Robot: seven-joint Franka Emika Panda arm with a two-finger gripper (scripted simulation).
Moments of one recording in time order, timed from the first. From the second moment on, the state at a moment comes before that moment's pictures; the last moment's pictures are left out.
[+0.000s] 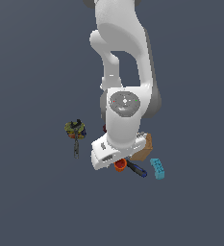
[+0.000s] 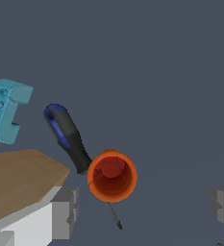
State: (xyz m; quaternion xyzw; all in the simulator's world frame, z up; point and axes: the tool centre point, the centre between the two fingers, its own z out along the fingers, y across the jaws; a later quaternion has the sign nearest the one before) arm 0.113 0.028 0.134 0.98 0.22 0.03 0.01
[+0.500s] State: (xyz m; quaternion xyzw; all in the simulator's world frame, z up) arm 0.121 0.029 0.132 0.97 0.22 0.04 0.01
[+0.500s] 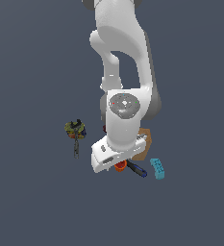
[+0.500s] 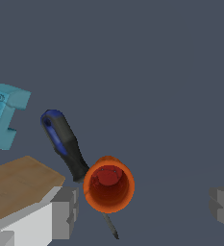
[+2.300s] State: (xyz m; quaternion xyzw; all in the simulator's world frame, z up) arm 0.092 0.035 0.048 0.97 0.23 0.00 0.00
